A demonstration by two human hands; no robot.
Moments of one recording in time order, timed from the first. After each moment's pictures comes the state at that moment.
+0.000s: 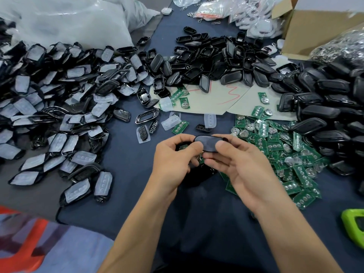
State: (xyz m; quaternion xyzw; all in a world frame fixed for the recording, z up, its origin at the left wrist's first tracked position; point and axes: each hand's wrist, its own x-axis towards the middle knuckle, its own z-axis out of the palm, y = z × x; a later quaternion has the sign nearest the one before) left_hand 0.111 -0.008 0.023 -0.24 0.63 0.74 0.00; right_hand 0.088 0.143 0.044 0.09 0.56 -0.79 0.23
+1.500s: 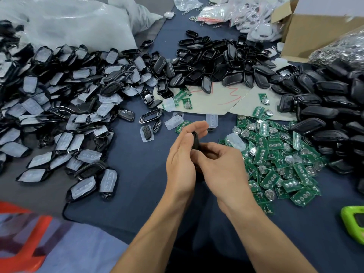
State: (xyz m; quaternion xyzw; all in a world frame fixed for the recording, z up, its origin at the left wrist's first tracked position) left_hand 0.124 0.018 0.027 -0.15 0.57 0.80 -0.13; right_hand 0.113 0.099 0.039 0.08 0.71 -0.68 0.17
